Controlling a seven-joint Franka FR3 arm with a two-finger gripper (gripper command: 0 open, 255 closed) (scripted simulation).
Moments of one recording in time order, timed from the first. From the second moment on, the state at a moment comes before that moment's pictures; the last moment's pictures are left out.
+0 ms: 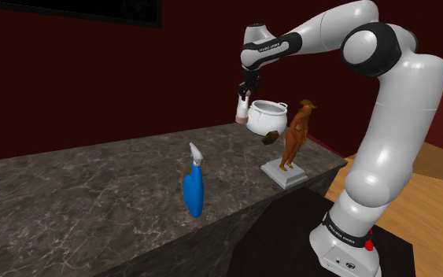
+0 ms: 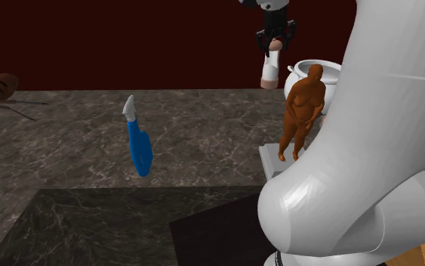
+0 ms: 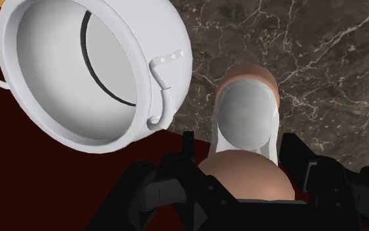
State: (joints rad) arm -0.25 0.20 -0.11 -1.74 -0.27 2.09 -0.04
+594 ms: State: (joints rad) arm -0.25 0.23 -0.11 -1.82 -0.28 2.20 -0.01
